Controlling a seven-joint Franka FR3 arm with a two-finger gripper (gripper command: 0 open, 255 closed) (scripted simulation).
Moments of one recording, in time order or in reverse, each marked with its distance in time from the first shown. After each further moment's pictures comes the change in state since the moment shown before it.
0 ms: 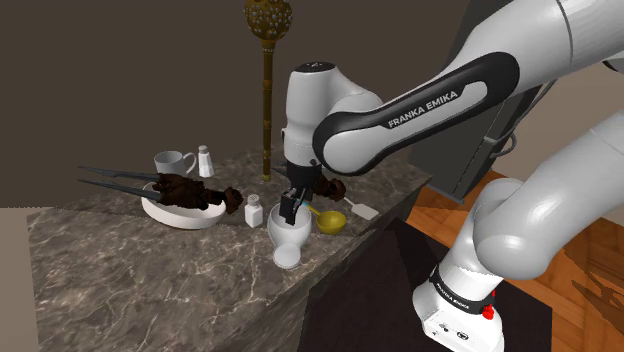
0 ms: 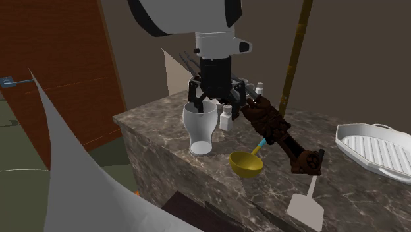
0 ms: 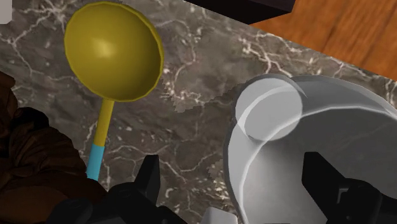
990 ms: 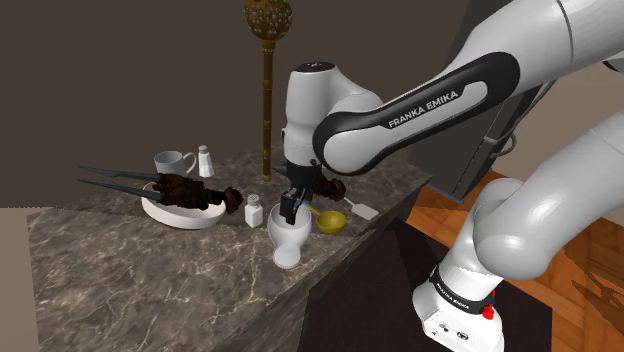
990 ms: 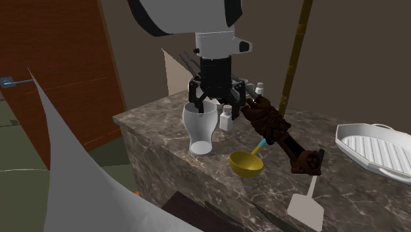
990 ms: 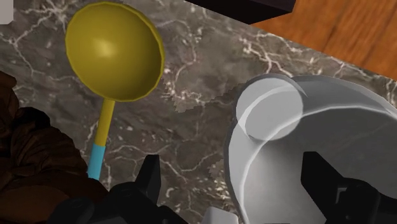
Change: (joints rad) arm 0.000 -0.001 0.000 0.001 -0.003 -0.002 0.002
